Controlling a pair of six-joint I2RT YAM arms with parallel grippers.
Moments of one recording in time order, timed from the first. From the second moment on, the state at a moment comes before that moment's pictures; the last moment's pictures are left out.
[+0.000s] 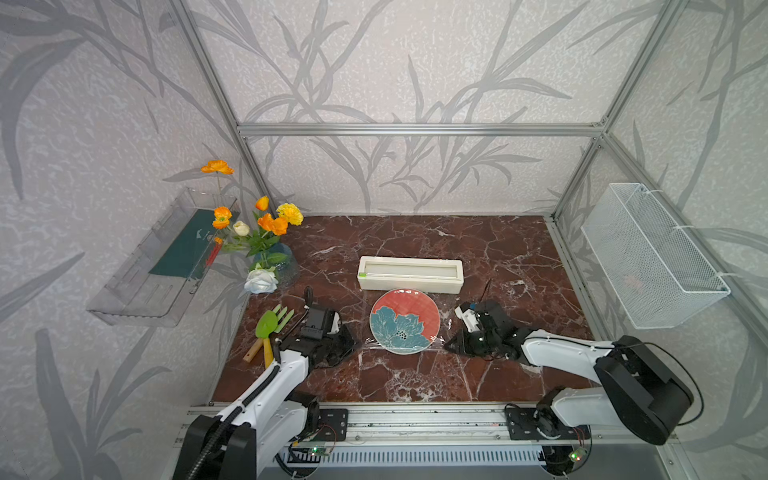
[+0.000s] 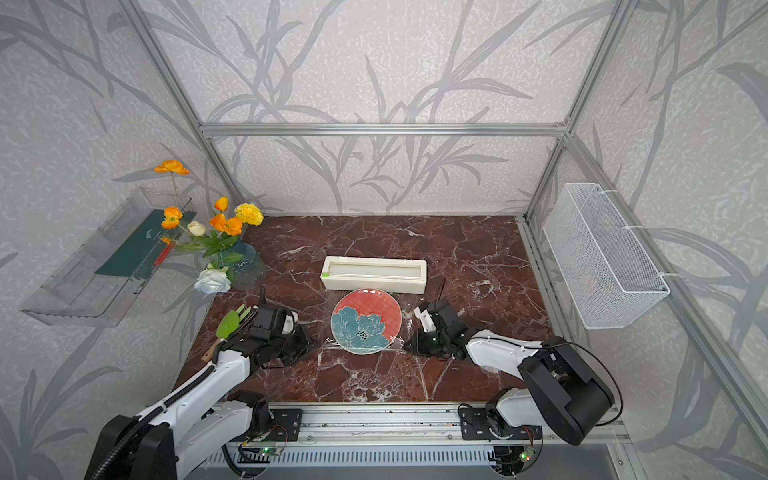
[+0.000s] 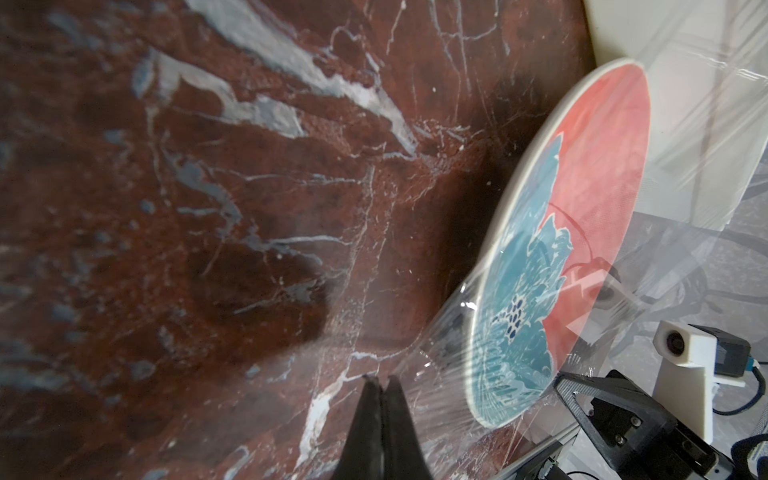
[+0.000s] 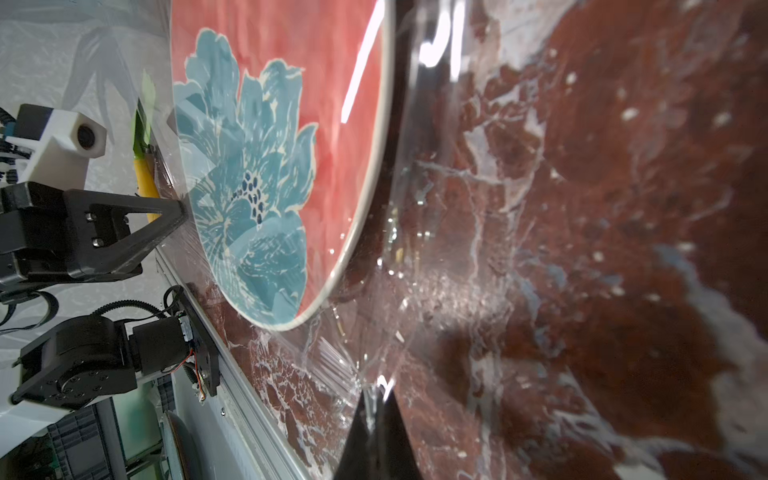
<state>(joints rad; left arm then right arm) -0.20 0.98 0.35 -0.42 0.39 -0.86 0.61 1.35 0.43 0.01 -0.52 0.74</state>
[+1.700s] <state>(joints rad) -0.24 0.79 0.28 -0.51 0.40 -0.89 0.64 1.19 0.33 -0.05 -0.52 0.76</state>
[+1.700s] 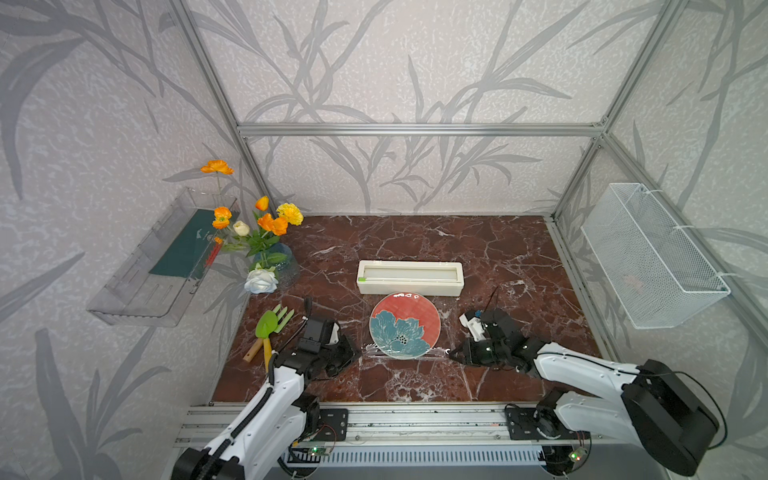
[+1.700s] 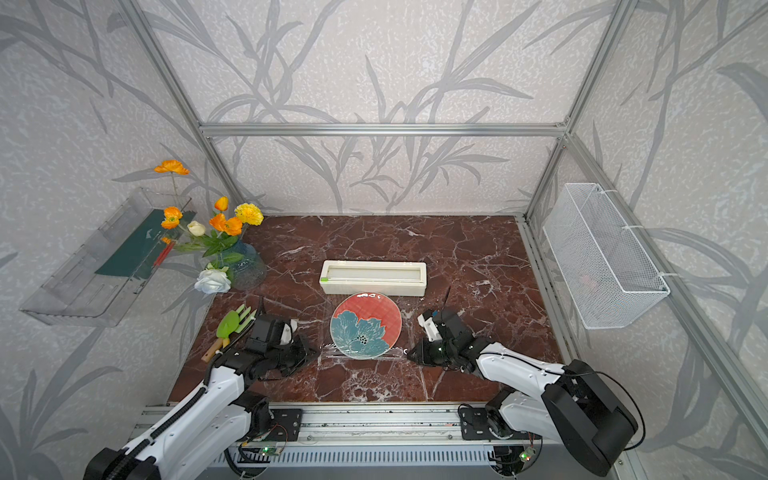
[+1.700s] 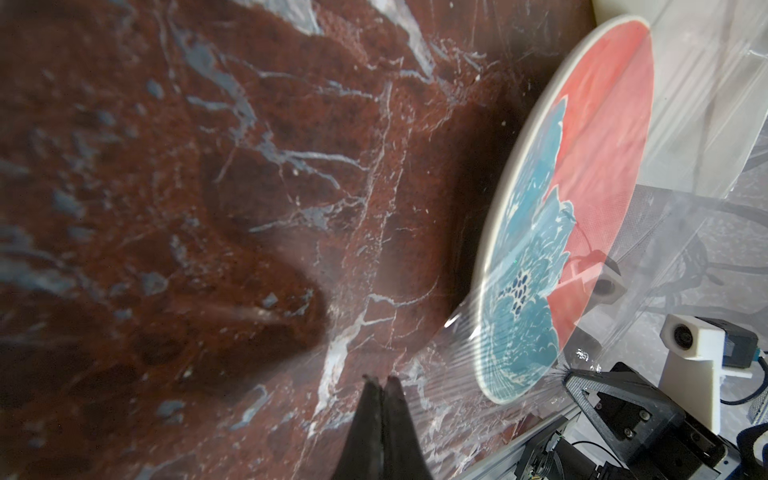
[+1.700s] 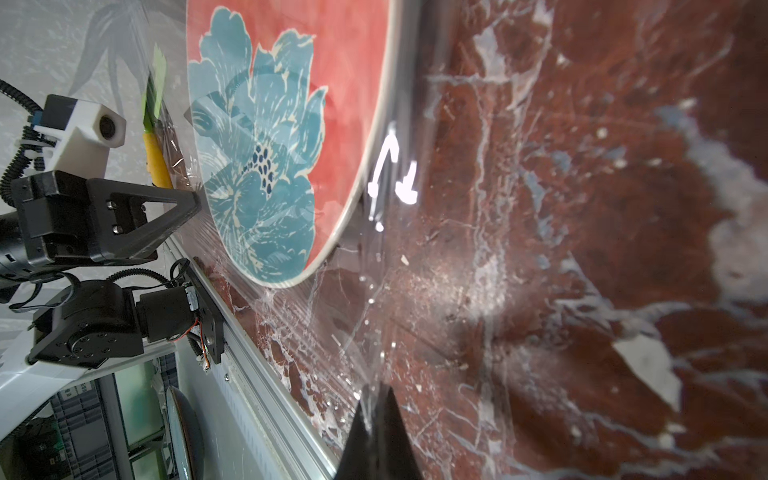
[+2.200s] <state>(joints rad) -0.25 0.85 0.25 -0.48 0.40 -0.90 0.65 1.27 0.32 0.01 -0.51 0.76</state>
